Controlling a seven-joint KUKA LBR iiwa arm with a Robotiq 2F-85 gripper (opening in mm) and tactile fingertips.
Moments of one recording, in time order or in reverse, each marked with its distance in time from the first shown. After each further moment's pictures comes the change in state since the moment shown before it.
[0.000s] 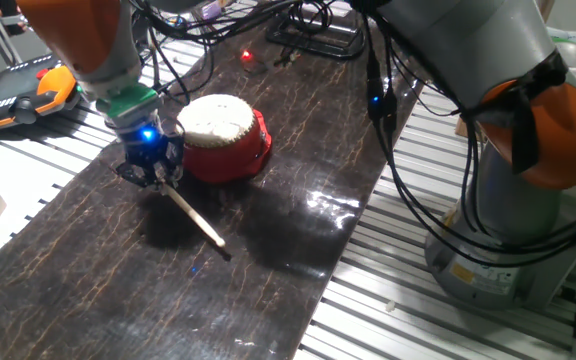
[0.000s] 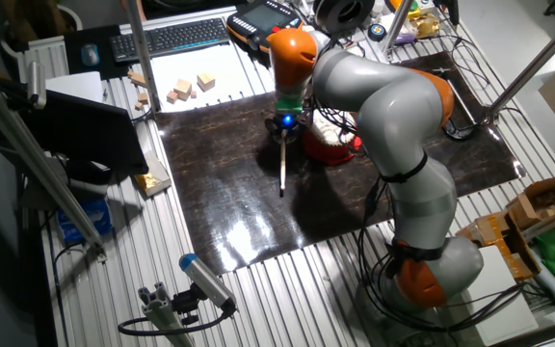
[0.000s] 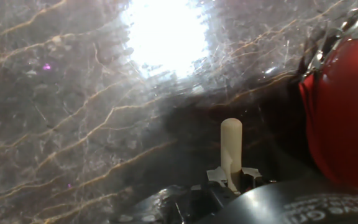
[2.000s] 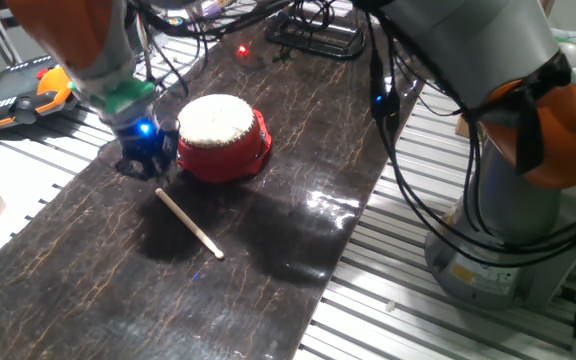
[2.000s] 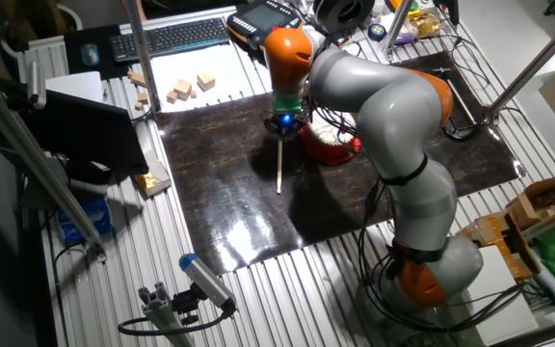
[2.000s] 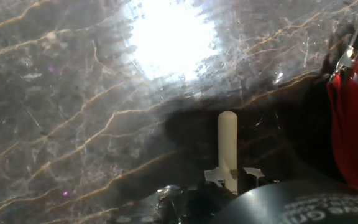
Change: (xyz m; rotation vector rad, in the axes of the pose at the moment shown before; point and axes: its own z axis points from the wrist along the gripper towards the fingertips) arm 0.006 -0.009 -0.039 0.041 -0.025 -0.145
